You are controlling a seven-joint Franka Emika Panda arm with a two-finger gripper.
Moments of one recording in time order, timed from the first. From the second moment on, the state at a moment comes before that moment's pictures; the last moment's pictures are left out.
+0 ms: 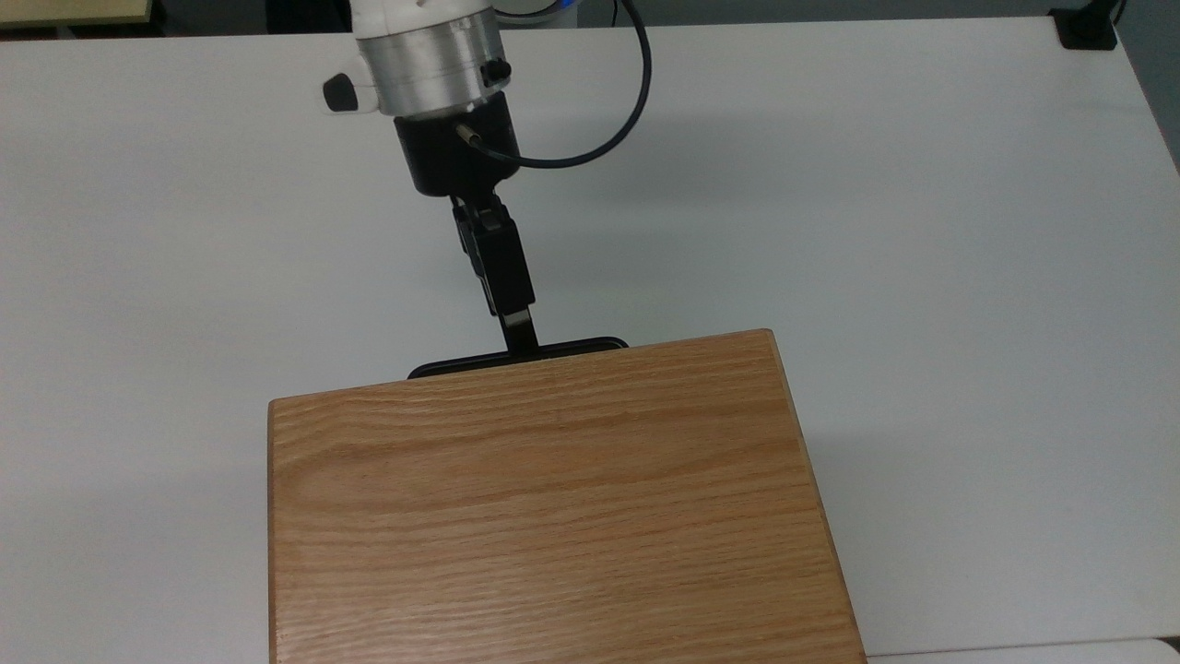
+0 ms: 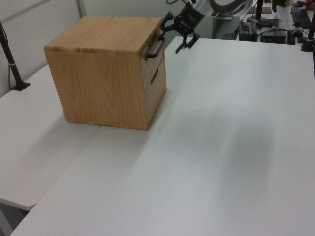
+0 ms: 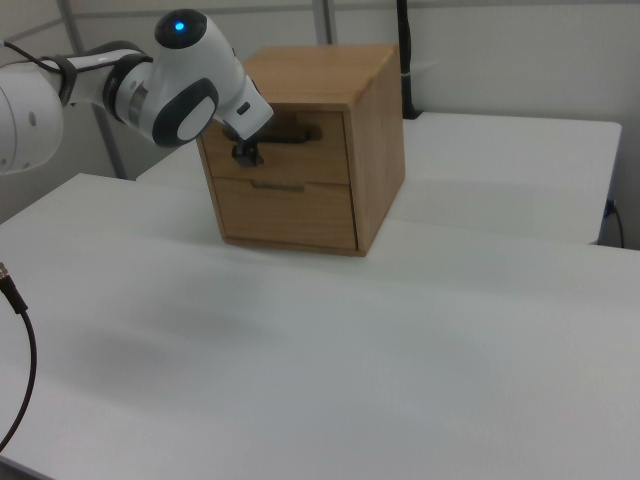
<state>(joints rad) 0.20 0.30 -0.18 -1.58 0.43 2.52 0.96</state>
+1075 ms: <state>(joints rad) 0.21 0.33 -0.18 -1.57 0.43 2.58 1.00</state>
